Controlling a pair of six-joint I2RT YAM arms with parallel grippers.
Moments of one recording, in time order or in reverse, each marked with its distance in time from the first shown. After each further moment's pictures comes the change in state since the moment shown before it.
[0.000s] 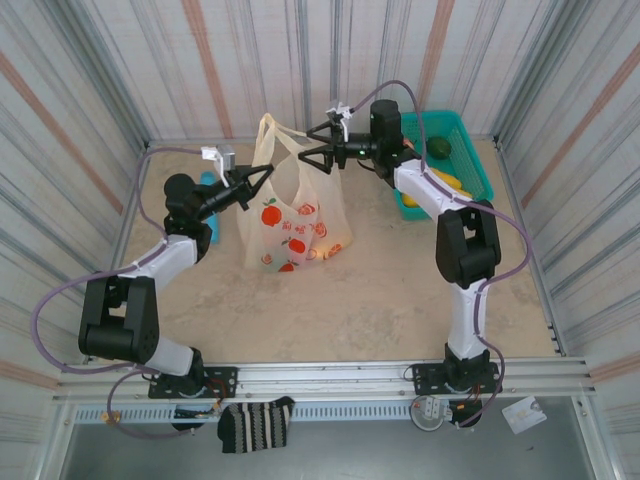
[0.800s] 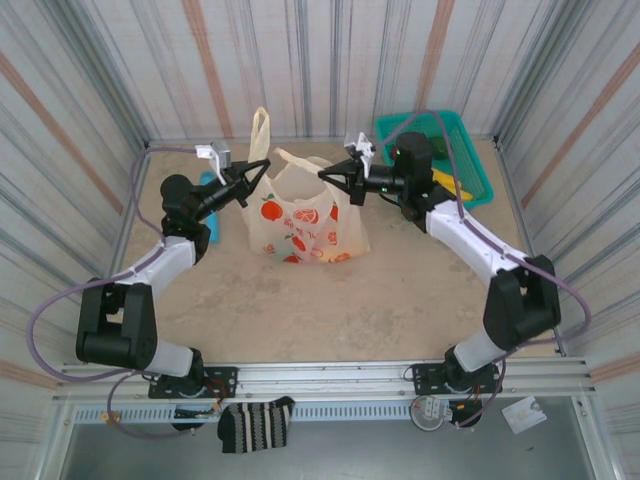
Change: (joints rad) left arm -0.001 -0.038 0.000 0.000 -0.059 -0.002; right arm 0.053 -0.565 -0.574 0.053 0.147 -0.146
